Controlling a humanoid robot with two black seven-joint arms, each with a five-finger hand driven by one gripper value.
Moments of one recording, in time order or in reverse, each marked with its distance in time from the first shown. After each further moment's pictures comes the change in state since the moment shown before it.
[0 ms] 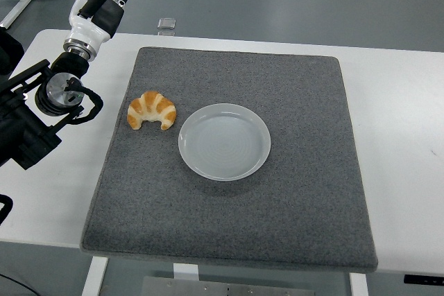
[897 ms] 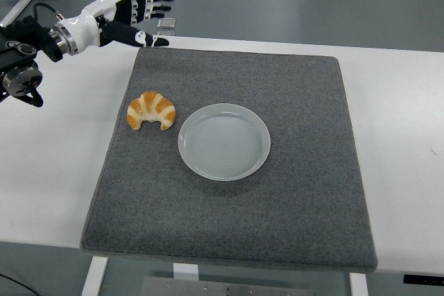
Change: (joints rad) left arm -0.332 0.300 0.677 -0.124 0.732 -0.073 -0.008; right arm 0.000 0.000 0.000 0.000 0.000 0.000 0.000
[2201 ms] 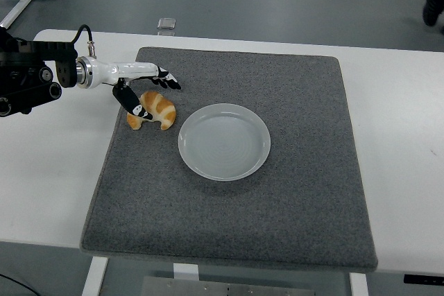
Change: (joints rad) left arm -0.108 -0.068 0.309 0.005 0.509 0.156 0.054; right arm 0.000 0.000 0.000 0.000 0.000 0.000 0.000
